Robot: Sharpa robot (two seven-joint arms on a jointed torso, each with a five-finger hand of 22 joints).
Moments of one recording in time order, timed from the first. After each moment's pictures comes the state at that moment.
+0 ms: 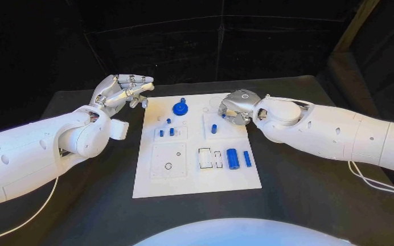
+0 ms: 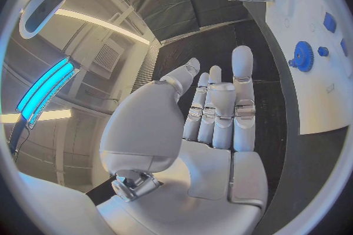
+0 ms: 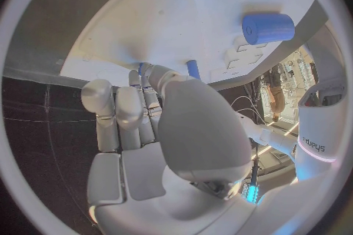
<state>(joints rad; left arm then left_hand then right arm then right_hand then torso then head) 1.17 -0.86 -0.10 1.41 -0.11 -0.21 0.54 1.27 -0.08 0.36 -0.07 0.05 1.03 0.16 0.15 0.07 1.13 0.09 0.28 0.09 1.31 0.00 1.15 0.71 0.16 1.37 0.09 0.28 1.11 1.10 -0.75 -0.05 1.35 -1.84 -0.30 -0.04 1.50 -0.13 0.47 0.08 0.20 1.04 0.17 0.07 0.07 1.06 0.11 0.15 0.06 1.47 0.01 1.16 1.04 0.13 1.20 0.11 1.23 1.03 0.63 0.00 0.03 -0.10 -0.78</state>
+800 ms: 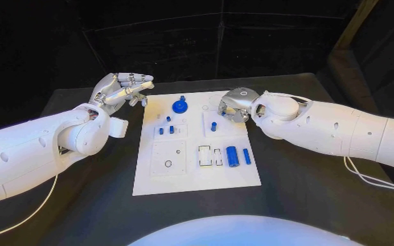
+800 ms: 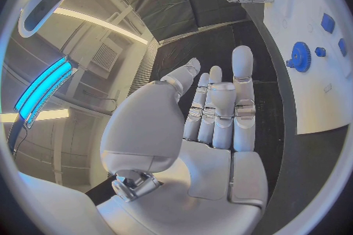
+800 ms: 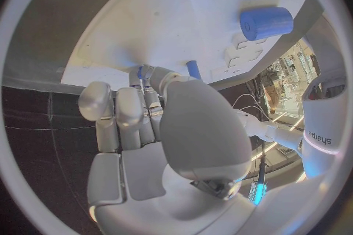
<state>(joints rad) 1.17 -0.86 -0.10 1.41 -0.11 -0.20 0.52 1.28 -0.07 0.35 -0.07 0.05 1.03 0.16 0.14 0.07 1.13 0.09 0.28 0.09 1.31 0.01 1.15 0.70 0.16 1.37 0.10 0.28 1.10 1.10 -0.74 -0.05 1.34 -1.80 -0.25 -0.06 1.47 -0.12 0.51 0.06 0.17 1.08 0.16 0.07 0.07 1.11 0.10 0.14 0.06 1.47 0.01 1.18 1.05 0.12 1.24 0.11 1.27 1.09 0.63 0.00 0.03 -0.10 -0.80</state>
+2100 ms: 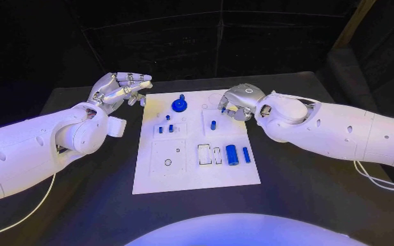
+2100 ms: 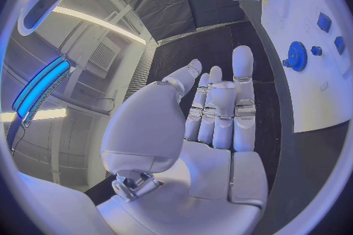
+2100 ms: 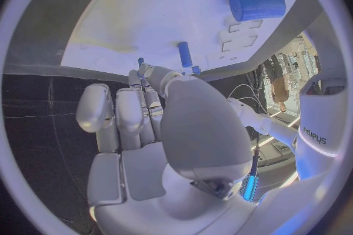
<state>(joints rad) 1.17 -0.86 -0.10 1.40 -0.11 -0.19 0.50 1.29 -0.06 0.35 -0.07 0.05 1.03 0.17 0.14 0.07 1.12 0.09 0.28 0.09 1.30 0.01 1.15 0.69 0.16 1.37 0.10 0.27 1.09 1.10 -0.83 -0.04 1.48 -1.80 -0.37 -0.11 1.47 -0.11 0.55 0.00 0.17 1.11 0.16 0.07 0.07 1.17 0.09 0.13 0.07 1.47 0.01 1.21 1.08 0.10 1.28 0.11 1.33 1.17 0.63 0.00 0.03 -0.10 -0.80</state>
